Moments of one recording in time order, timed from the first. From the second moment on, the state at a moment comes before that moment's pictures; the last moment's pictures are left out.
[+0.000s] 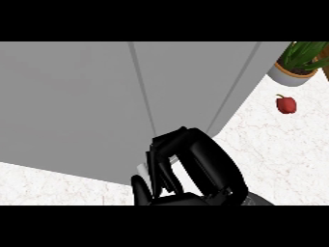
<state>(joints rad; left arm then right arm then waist) 0.87 0.45 0.27 -2.23 0.95 -0.41 -0.41 -0.35 0.00 0.54 -1.92 -0.25 -0.14 0.41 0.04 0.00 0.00</state>
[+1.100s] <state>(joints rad) 0.91 0.37 0.46 -2.22 1.09 -0.57 -0.29 -0.70 -0.04 0.19 -1.40 -0.49 0.22 0.30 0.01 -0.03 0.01</state>
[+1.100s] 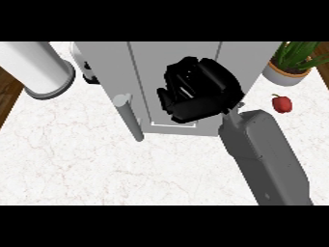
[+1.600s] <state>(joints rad) 0.91 0.37 0.47 -2.23 1.14 -0.59 -0.24 -0.73 -0.05 0.18 -1.36 -0.54 0.26 0.32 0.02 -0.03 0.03</state>
